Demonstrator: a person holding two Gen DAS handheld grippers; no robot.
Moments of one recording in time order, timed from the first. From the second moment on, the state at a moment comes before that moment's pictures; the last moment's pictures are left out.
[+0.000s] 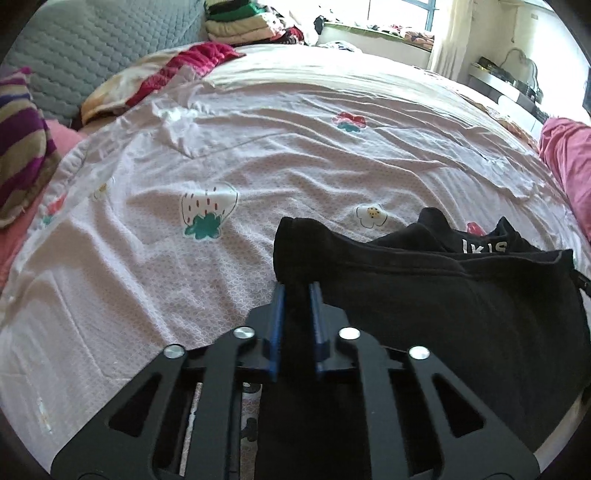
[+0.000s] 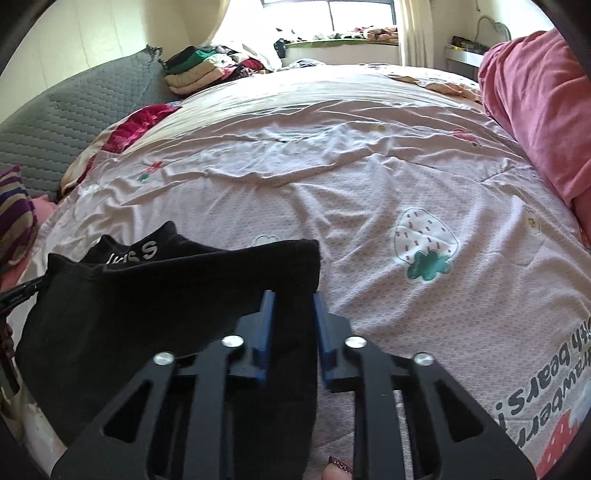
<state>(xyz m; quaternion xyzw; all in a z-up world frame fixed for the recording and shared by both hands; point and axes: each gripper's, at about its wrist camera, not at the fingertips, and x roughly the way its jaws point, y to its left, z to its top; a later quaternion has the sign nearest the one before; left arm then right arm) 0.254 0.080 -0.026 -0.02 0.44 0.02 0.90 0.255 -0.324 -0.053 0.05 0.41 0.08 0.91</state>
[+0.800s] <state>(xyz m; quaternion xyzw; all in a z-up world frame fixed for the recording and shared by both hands) 0.252 0.093 -0.035 -0.01 0.43 0.05 0.90 0.257 -0.325 -0.060 0.01 0.41 0.02 0.91</state>
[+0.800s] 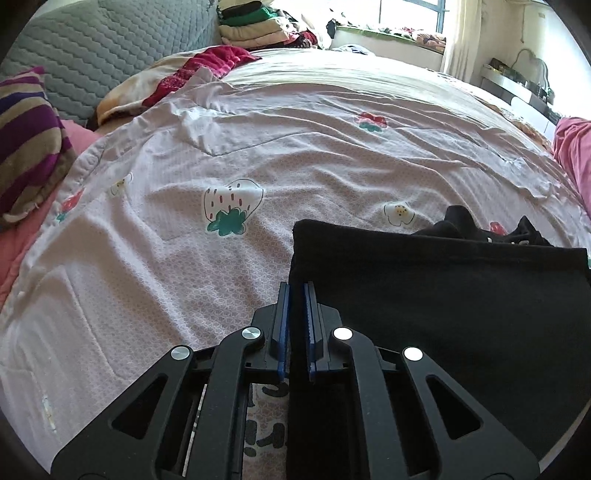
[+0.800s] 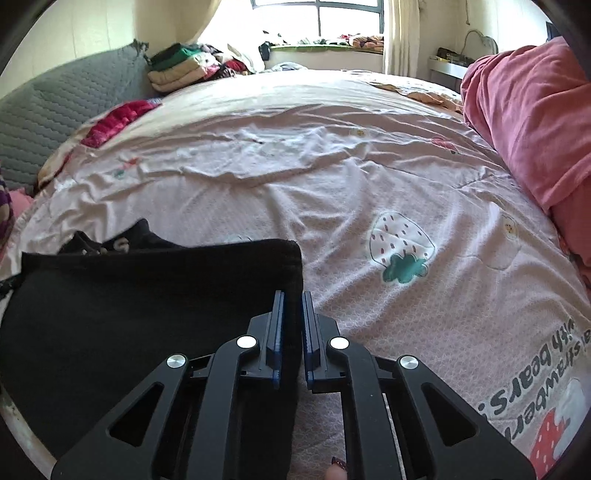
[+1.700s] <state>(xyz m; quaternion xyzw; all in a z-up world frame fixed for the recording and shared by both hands) 0.187 0.083 -0.005 -0.01 0.43 0.01 0.90 0.180 -0.276 -0.020 0.00 0.36 0.08 0.93</state>
